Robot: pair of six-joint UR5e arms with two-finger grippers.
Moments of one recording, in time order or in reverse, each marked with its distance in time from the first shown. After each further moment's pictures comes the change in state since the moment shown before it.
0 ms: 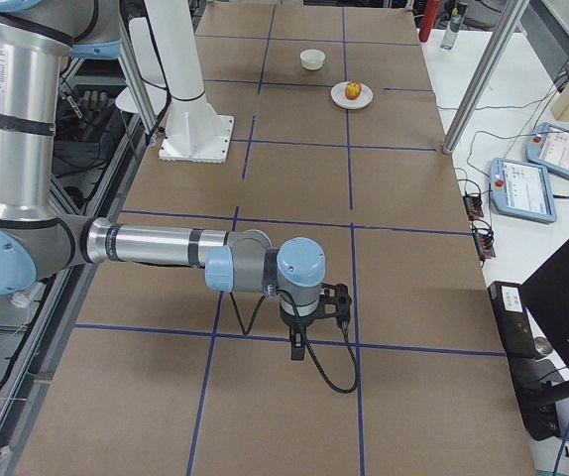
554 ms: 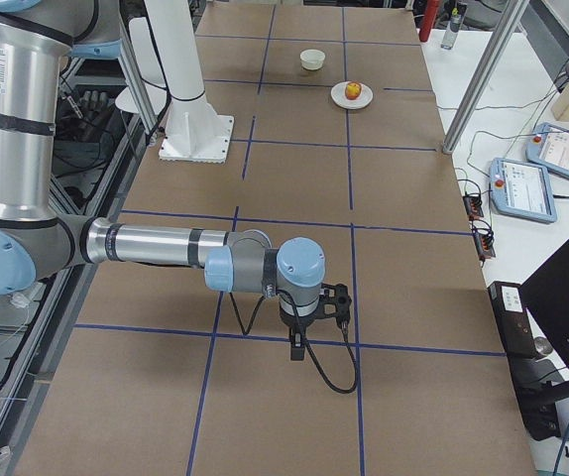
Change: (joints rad) left arm 0.001 0.005 0.007 -0.003 0.010 -0.005; right arm 0.000 -0.001 0.000 0.001 0.000 0.000
